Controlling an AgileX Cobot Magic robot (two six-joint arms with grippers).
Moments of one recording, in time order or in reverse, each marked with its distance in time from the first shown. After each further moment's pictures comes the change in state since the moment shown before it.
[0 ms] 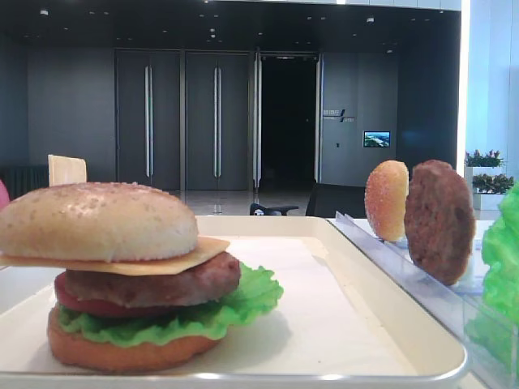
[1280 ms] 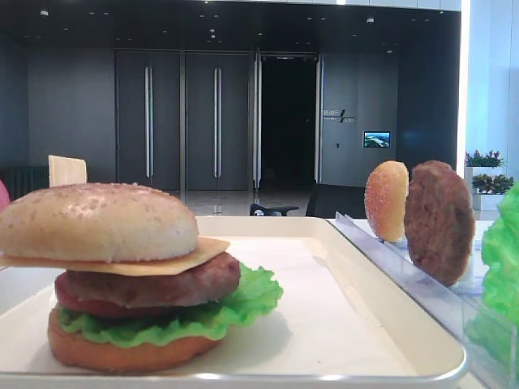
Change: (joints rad) left arm 0.000 0.000 0.000 0.000 0.000 0.000; right arm 0.000 -0.892 0.258 -0.014 0.031 0.005
